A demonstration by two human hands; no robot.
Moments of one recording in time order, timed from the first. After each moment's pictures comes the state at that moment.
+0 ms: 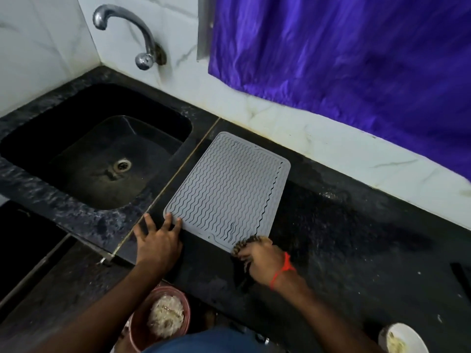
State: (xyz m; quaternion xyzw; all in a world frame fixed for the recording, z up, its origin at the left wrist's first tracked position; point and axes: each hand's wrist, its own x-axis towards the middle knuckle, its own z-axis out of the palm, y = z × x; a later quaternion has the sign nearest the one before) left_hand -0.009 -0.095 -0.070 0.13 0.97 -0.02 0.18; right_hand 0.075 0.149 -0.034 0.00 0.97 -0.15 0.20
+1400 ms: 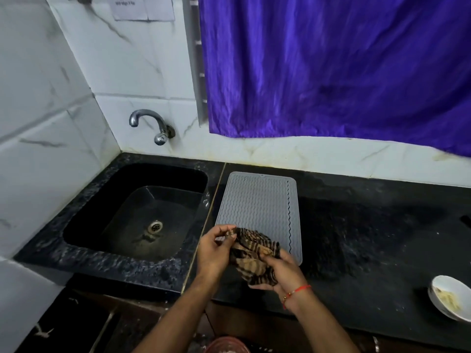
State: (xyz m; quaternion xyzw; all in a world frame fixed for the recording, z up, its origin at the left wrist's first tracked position) left_hand 0.004 -0.124 0.040 0.10 0.74 0.66 0.10; right_hand 0.106 -0.005 0.040 0.36 0.47 -0.81 -0.03
